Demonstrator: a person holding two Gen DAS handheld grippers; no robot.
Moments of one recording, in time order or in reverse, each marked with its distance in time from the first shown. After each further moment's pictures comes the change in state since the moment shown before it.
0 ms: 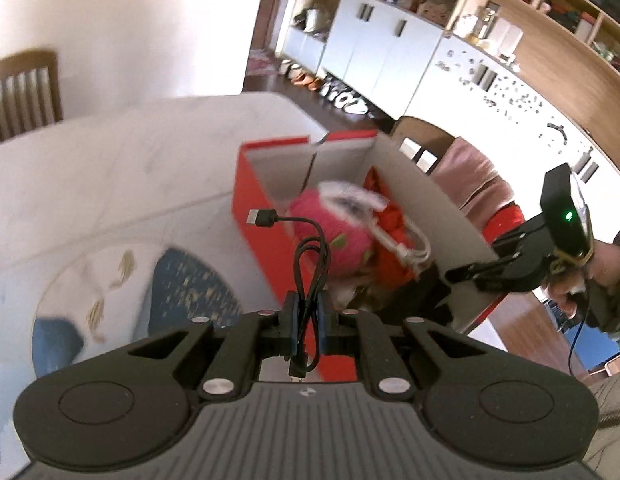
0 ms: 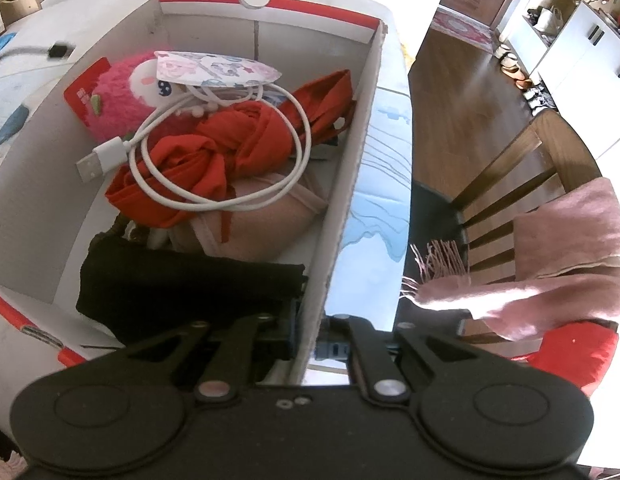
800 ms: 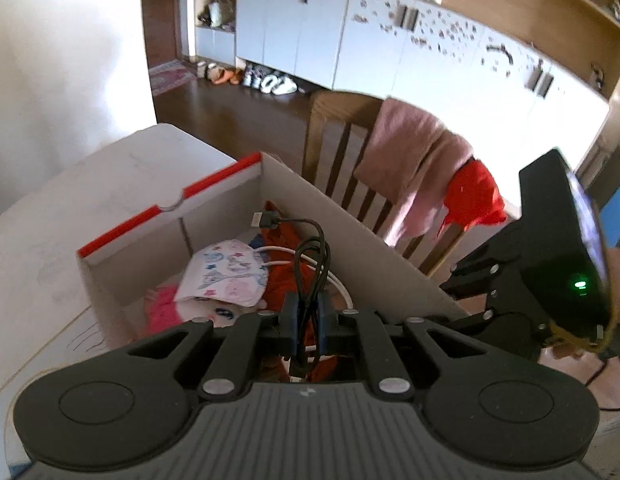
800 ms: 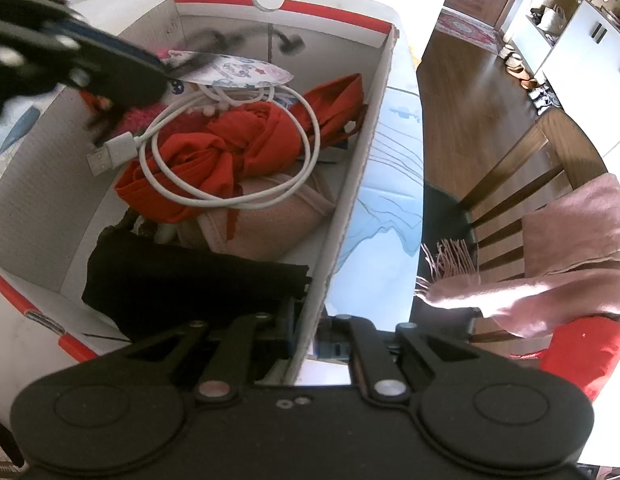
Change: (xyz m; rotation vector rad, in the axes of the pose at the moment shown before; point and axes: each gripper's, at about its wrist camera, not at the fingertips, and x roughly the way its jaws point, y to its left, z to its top) left arm 0.102 -0.109 0.063 0.315 0.083 -0.063; right arm -0.001 0.003 -0.003 0.009 -0.012 0.023
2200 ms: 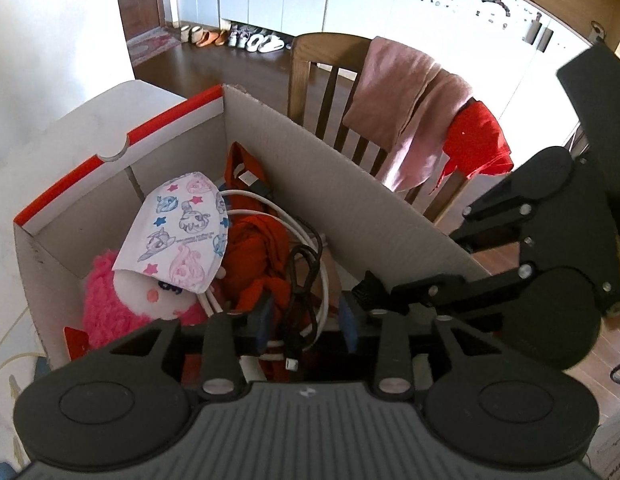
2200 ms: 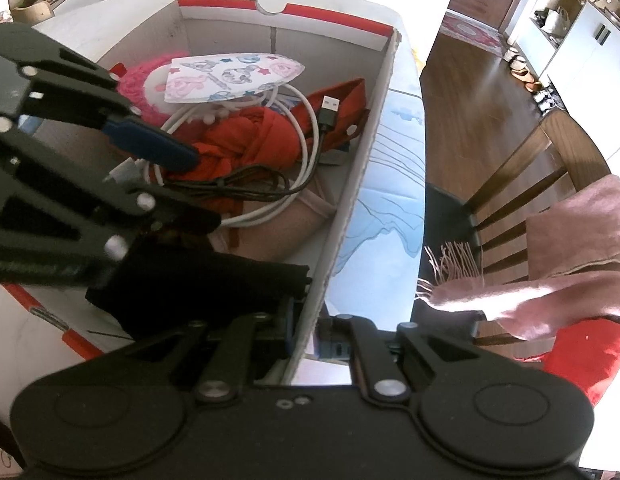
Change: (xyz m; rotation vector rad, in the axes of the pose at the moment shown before) left arm 0.043 -0.016 -0.019 0.031 0.116 -0.007; right arm -0.001 -0.002 -0.003 -0.006 -0.012 0.018
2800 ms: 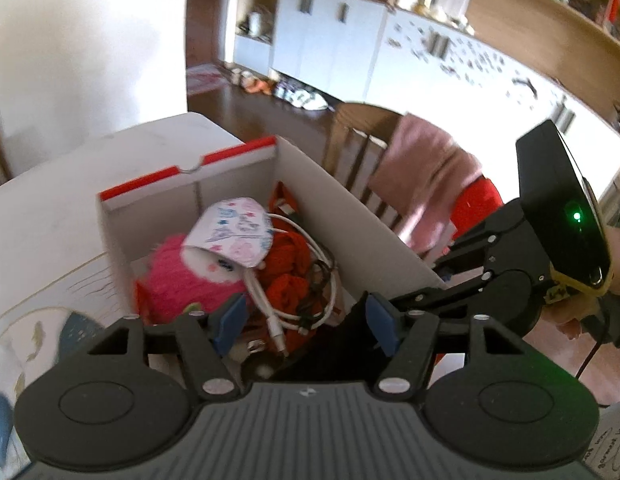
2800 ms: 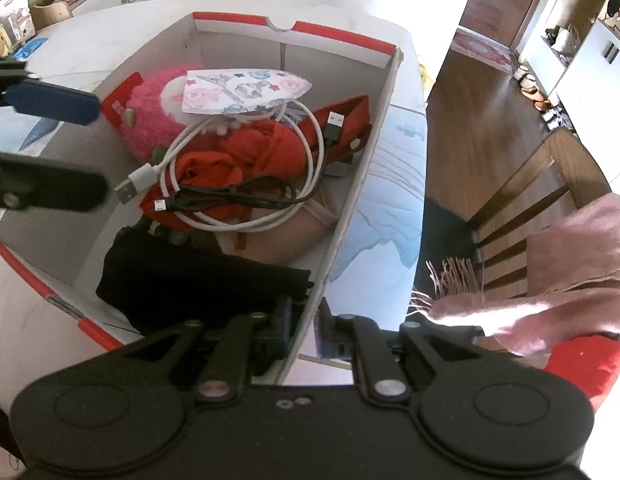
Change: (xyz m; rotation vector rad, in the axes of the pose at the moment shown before) left arm -0.074 0.001 -0.038 -0.186 -0.208 0.068; right arm -0.015 -0.004 -0.006 -0.044 -0.046 0.023
